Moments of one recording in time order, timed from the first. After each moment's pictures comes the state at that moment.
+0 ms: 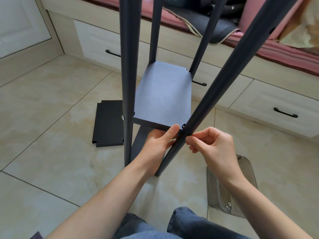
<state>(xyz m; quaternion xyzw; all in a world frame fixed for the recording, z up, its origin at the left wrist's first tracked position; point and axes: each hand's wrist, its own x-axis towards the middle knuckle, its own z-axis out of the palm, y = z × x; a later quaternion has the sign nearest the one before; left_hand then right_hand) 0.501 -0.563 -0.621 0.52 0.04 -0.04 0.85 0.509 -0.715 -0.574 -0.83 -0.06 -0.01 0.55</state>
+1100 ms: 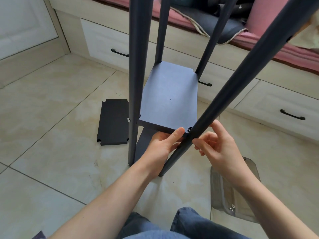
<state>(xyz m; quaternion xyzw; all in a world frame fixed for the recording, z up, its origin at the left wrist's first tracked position) 0.498 -0.559 -0.625 0.53 0.07 -0.06 0.84 0.517 -0.724 -0.579 -0.84 -0.18 0.04 0.50</state>
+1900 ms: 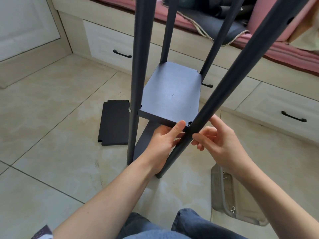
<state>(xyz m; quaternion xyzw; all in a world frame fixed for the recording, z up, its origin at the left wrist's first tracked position) 0.508 -0.559 -0.619 0.55 0.06 -0.04 0.83 0.534 -0.722 -0.570 -0.82 -0.21 0.07 0.52</state>
